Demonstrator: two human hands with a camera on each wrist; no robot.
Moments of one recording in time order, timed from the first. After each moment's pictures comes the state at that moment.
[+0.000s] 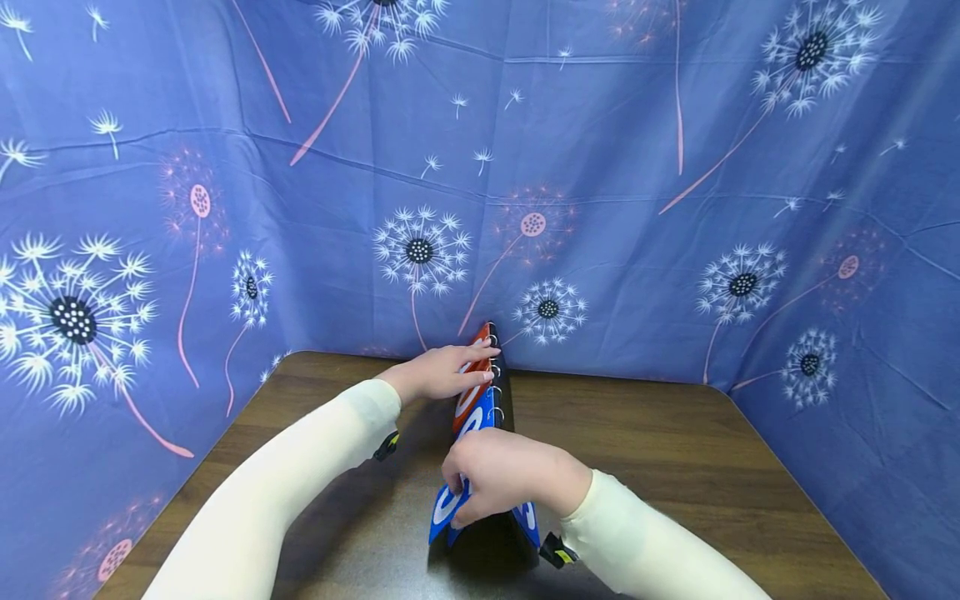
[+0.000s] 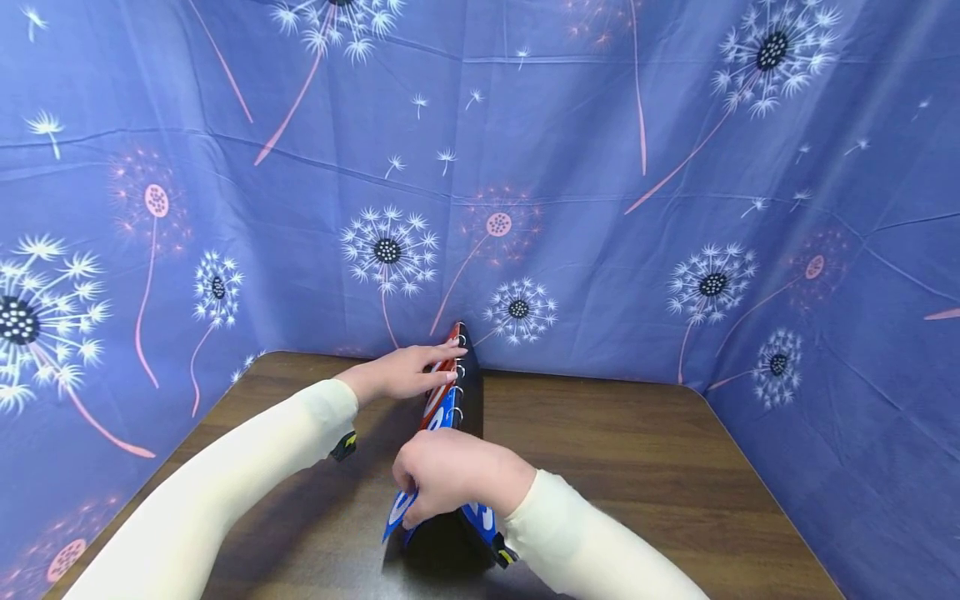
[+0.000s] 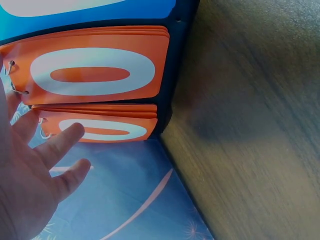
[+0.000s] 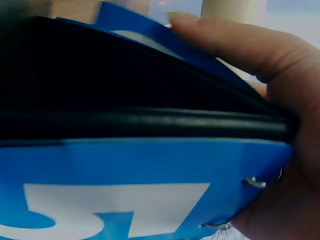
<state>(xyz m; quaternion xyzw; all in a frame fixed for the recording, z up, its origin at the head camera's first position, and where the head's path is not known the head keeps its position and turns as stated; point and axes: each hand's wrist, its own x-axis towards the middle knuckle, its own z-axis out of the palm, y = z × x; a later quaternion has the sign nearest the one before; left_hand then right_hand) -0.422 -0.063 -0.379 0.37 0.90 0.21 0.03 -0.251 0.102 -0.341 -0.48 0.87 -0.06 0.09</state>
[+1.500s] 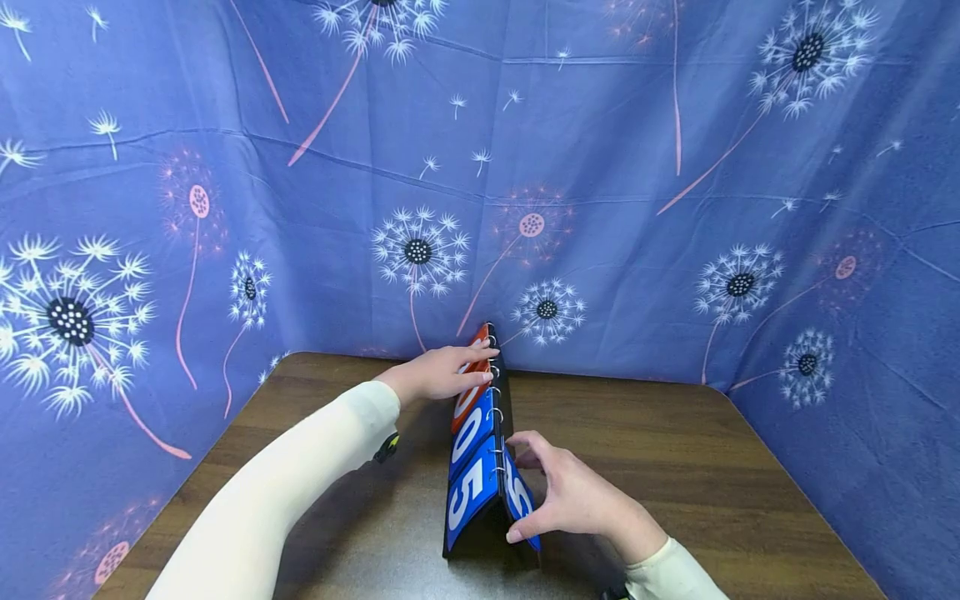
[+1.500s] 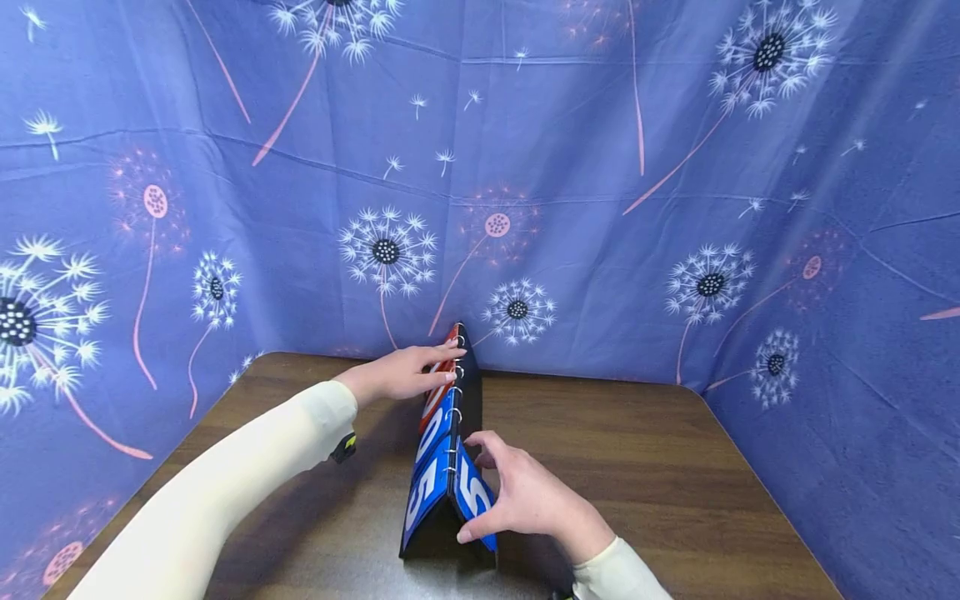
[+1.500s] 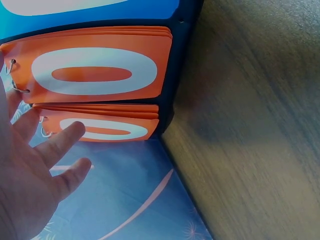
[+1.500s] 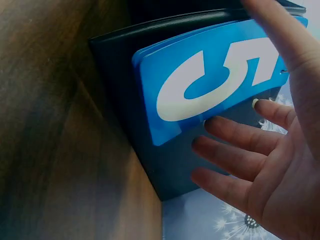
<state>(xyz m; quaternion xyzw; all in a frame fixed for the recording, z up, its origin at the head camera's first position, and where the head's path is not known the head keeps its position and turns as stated) -0.422 -0.062 -0.382 0.35 0.91 0.22 0.05 -0.247 0.204 -0.418 -0.30 0.89 -0.34 0.05</state>
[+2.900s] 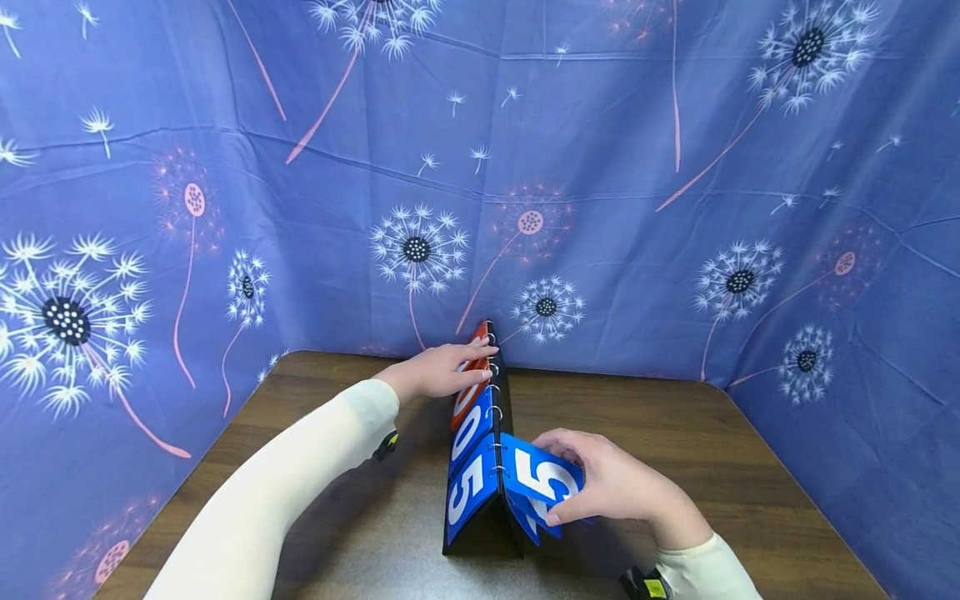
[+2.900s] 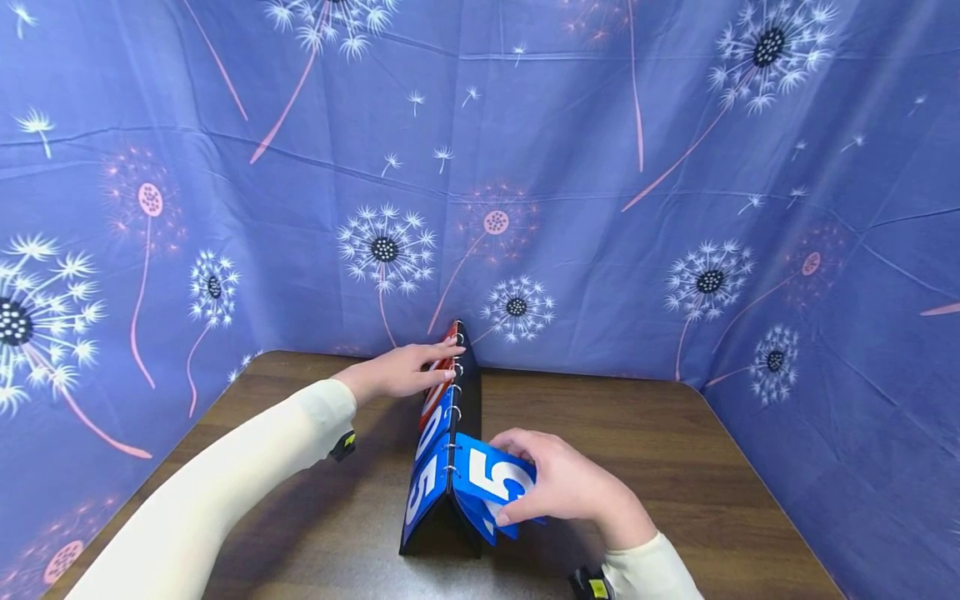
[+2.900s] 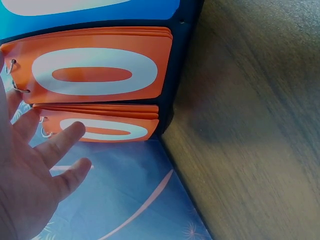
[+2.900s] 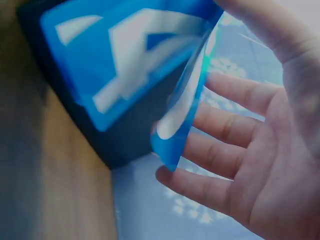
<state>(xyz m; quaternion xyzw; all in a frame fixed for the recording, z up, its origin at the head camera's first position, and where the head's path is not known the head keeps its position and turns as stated) -0.423 -0.060 -0.382 0.34 0.92 0.21 0.04 -0.244 0.243 -0.386 -0.29 0.90 -0.32 0.06</state>
